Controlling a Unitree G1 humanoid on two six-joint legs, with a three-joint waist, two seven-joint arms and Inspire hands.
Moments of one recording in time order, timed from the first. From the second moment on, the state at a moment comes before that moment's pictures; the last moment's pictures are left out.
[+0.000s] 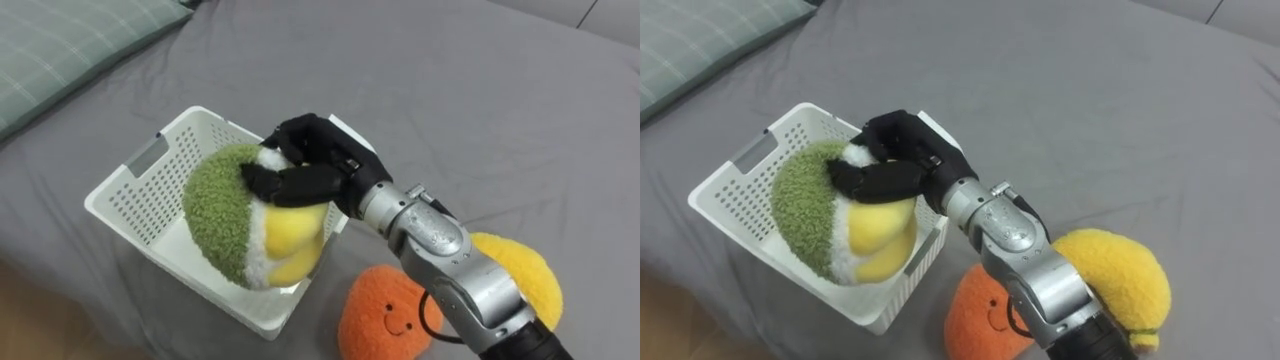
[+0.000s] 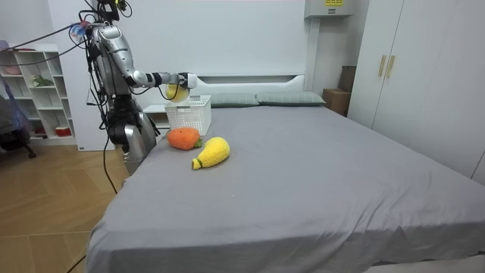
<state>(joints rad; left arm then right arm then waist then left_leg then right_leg) 0.09 0.18 0.03 1.01 0.27 0.09 0.19 -0.30 -0.22 0.47 0.06 0.39 0.16 0.14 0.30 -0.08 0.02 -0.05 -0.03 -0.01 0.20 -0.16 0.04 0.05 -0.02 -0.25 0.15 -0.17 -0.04</state>
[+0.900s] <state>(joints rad) 0.09 0.18 0.03 1.00 0.27 0.09 0.19 -0.30 -0.22 0.47 0.07 0.43 0.16 0.11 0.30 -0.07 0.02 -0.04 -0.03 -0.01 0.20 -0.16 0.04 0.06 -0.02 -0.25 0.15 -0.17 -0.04</state>
